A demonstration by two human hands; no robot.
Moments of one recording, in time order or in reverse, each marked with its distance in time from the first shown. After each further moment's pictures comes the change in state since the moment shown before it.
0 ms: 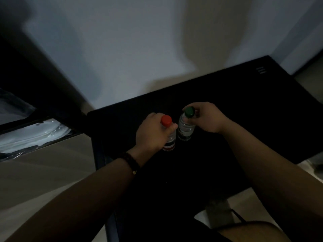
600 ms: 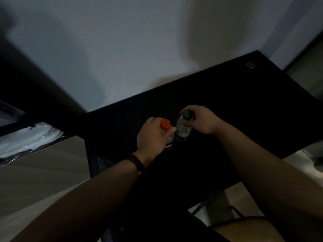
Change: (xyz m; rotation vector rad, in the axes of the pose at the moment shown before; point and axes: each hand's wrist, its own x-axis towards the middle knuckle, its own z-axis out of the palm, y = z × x) left_hand -0.015 0.017 0.044 0.014 -0.023 0.009; right_hand -0.027 0.028 -0.007 0.096 -0.059 0.162
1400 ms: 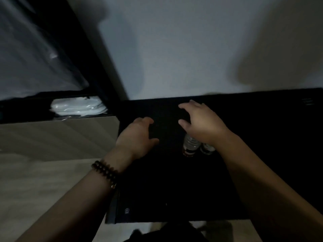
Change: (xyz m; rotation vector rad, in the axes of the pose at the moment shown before) left_hand -0.079 -0.002 -0.135 0.302 -0.054 -0.323; right_hand -0.022 -0.127 0.021 -0.378 -0.023 -0.449
